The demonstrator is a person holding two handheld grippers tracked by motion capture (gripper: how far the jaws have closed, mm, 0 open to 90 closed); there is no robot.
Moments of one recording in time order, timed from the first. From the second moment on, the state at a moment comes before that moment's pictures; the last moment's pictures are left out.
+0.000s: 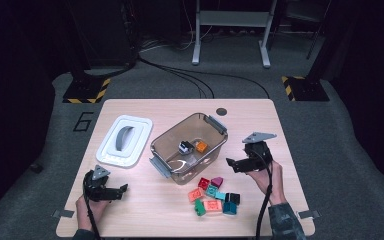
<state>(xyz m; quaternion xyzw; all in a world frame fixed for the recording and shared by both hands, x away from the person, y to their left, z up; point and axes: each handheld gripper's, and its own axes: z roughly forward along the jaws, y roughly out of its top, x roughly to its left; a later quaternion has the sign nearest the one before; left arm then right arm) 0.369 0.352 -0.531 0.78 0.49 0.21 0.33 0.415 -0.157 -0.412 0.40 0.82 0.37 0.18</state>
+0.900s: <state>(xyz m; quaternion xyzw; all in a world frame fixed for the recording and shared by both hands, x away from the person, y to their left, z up) 0.368 0.352 -0.531 0.78 0.49 0.21 0.33 0.398 -0.114 -0.487 0.38 0.86 0.33 0.09</state>
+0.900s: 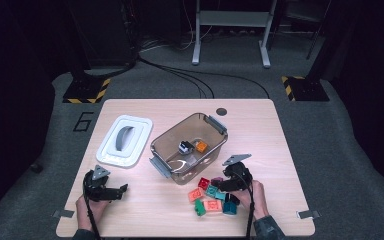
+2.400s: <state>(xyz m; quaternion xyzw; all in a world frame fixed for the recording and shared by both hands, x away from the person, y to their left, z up) 0.368 0.352 -0.531 0.78 0.49 0.21 0.33 0.417 -0.108 -0.495 0.39 0.88 0.27 0.07</state>
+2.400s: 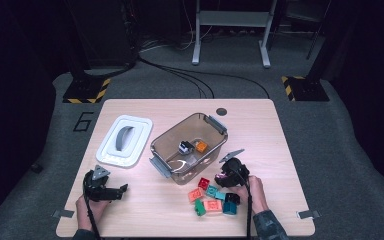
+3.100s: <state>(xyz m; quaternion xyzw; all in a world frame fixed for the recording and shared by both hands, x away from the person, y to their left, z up) 0.368 0.352 -0.531 0.78 0.49 0.21 0.34 0.420 -0.131 -0.484 0.41 0.85 0.31 0.09</state>
